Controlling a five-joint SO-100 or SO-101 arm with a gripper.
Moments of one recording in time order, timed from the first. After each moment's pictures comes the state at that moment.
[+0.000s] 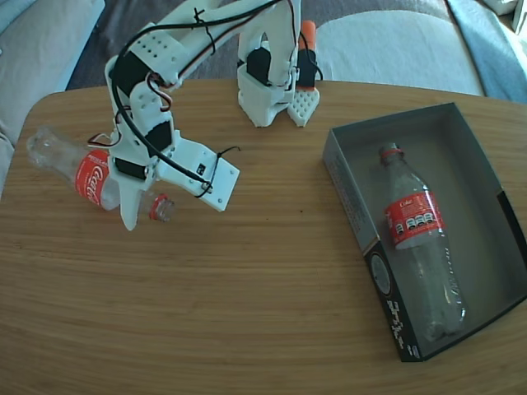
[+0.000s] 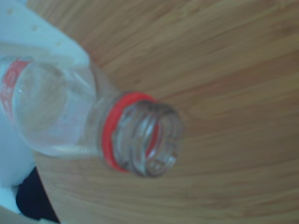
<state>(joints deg) 42.6 93.7 108.4 61.3 -32.3</state>
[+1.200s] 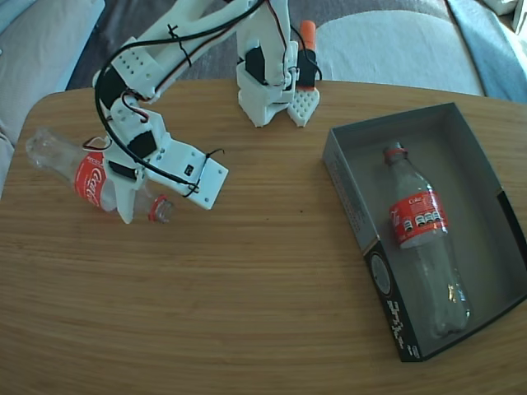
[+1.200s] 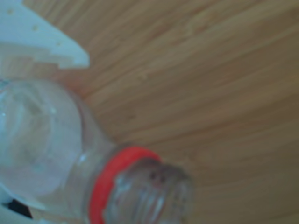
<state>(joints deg) 48.4 85.3 106.1 60.9 -35.2</state>
